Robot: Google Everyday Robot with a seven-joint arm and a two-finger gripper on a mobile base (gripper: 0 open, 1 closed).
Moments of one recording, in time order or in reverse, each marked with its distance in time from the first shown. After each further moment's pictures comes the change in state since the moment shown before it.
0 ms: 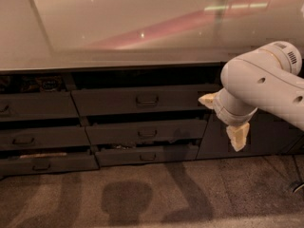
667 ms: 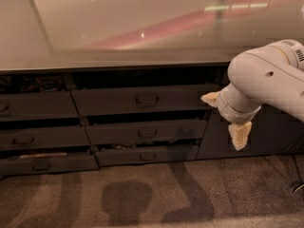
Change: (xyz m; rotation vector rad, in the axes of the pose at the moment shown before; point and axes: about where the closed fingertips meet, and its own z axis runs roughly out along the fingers) arm 0.009 0.001 0.002 -0.001 -0.039 0.042
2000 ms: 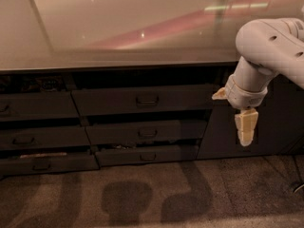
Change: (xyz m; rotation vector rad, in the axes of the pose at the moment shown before) arm 0.026 0.005 0.003 -0.249 -0.132 0.215
